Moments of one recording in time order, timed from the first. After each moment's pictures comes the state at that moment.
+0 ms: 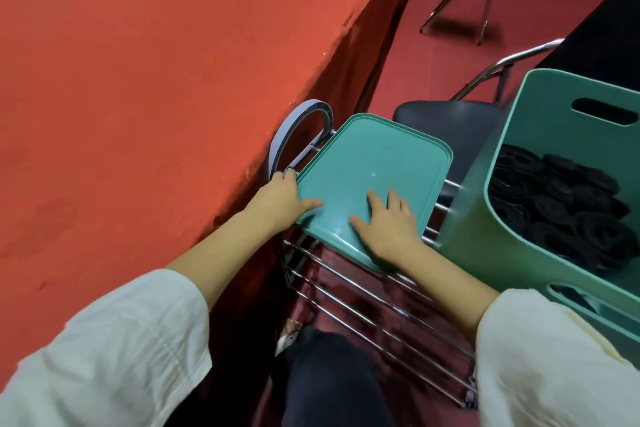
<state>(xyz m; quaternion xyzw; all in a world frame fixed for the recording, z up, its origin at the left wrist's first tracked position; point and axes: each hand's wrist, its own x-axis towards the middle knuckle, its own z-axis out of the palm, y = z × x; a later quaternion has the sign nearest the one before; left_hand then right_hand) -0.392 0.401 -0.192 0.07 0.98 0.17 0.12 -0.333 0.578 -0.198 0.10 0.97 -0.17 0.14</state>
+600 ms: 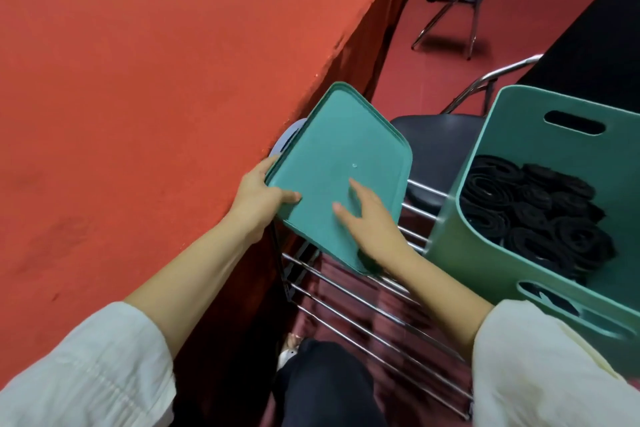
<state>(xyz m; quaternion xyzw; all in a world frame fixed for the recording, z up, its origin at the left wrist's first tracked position) -0.371 0.398 -0.150 -0.03 0.74 0.67 0.03 -0.328 0.569 -0.177 0.04 0.90 -0.44 0.03</state>
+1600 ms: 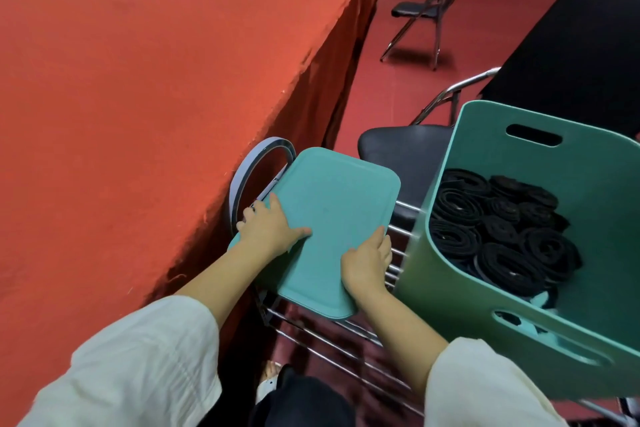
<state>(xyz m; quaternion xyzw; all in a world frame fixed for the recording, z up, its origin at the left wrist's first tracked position) -0.409 0.449 -0.191 0.00 0.98 0.12 0.15 -0.329 0.576 -0.209 0.33 0.82 -0.47 0.00</state>
